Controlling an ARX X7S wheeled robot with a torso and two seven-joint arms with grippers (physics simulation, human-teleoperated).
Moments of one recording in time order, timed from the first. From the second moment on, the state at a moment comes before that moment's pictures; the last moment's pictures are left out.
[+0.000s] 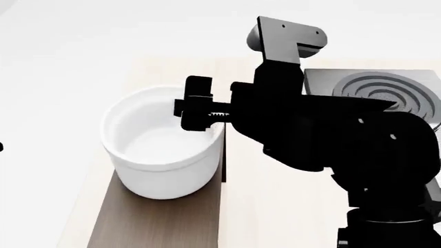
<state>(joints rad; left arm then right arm) -0.40 -0.34 -0.04 0.25 -0.44 -0.35 -0.54 1.21 0.20 -0.17 0.34 1.06 1.28 0.31</state>
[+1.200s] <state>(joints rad) -0.40 -0.35 -0.03 0.26 -0.45 -0.34 -0.54 0.64 0.50 -0.11 -0.32 0.79 0.88 0.49</state>
